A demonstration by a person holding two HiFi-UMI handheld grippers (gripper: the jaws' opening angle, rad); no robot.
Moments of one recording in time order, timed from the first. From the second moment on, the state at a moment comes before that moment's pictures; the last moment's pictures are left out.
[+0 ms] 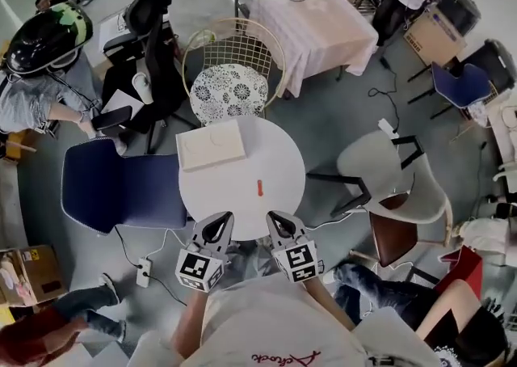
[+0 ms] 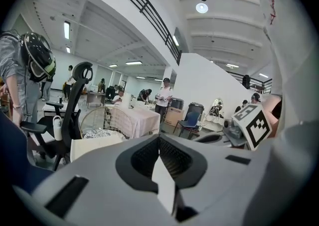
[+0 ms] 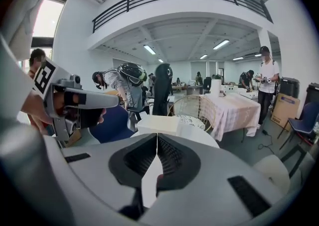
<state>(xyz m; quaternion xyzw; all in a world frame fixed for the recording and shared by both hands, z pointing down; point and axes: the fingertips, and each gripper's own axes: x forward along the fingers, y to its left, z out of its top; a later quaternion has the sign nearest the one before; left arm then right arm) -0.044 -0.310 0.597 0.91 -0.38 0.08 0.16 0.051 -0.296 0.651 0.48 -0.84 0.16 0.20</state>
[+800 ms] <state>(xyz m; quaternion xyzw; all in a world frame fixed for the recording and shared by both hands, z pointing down) -0.053 -0.325 0.608 0.91 -0.37 0.08 0.17 0.057 -0.297 0.726 0.51 -0.79 0.25 0.24</state>
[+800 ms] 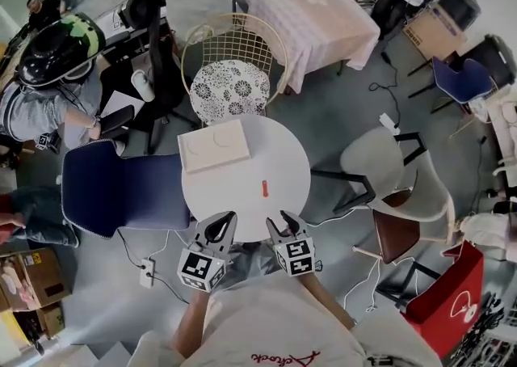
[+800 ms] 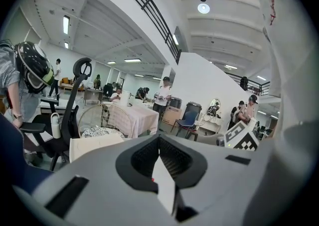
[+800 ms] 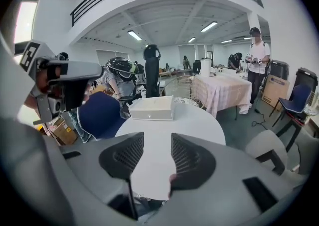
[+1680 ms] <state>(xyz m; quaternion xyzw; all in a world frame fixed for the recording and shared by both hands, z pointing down) -0.091 -0.327 0.603 0.89 -0.42 0.08 0.19 0.051 -0.373 0.866 0.48 -0.73 0.33 0.36</state>
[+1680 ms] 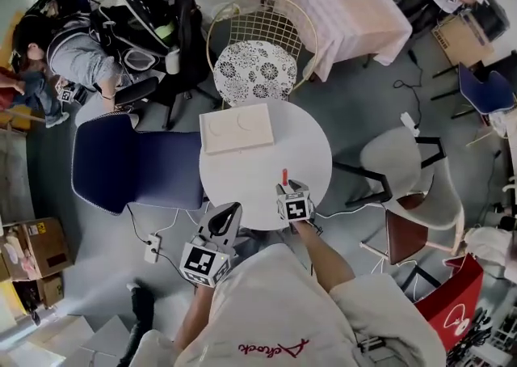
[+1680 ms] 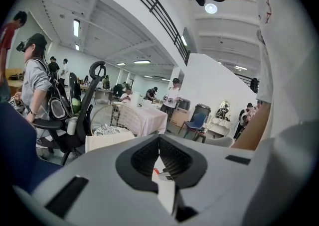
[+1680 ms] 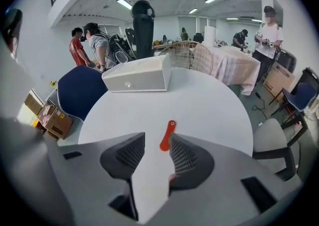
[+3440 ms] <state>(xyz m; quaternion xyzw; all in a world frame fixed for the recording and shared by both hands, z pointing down) -0.101 -0.309 0.600 0.89 -0.42 0.08 0.18 0.031 -0.392 0.839 0.49 -0.75 0.27 0.35</state>
